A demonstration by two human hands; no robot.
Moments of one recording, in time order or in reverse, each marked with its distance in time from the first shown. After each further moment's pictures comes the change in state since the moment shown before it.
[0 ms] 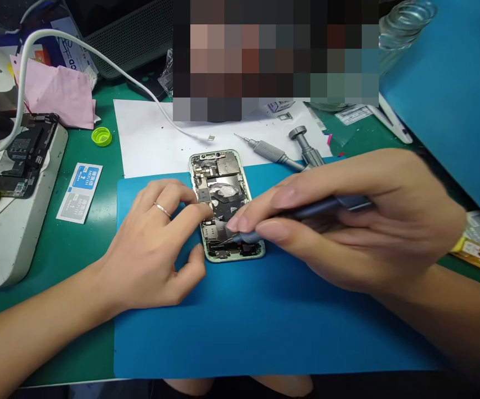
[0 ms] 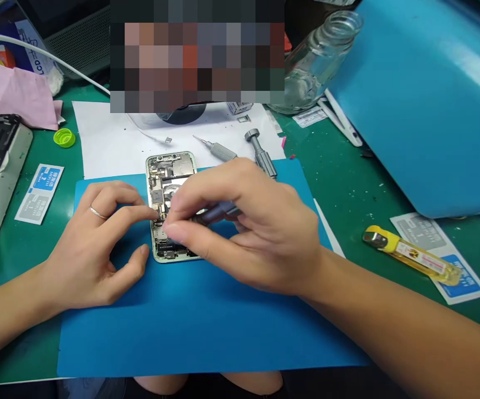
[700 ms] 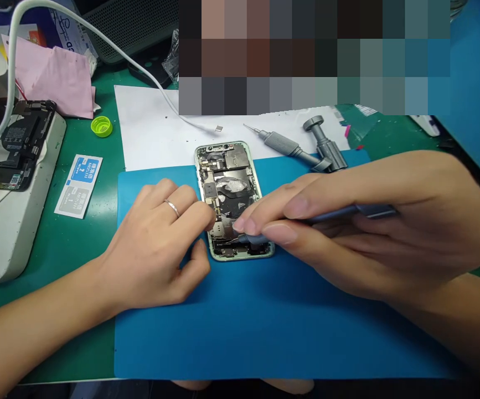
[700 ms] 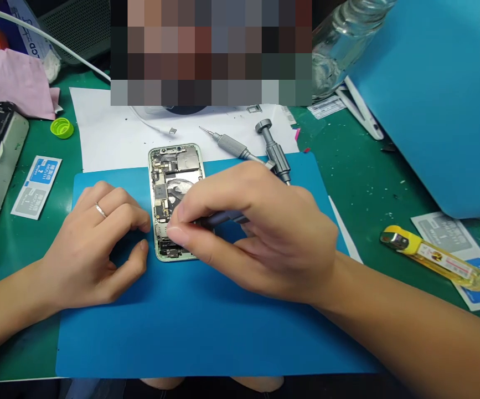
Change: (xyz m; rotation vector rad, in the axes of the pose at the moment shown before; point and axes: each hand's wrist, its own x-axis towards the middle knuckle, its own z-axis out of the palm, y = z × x) left_hand 0.002 0.002 0.000 0.042 -0.019 0.031; right_hand -0.001 0.006 0.000 0.006 -0.151 -0.051
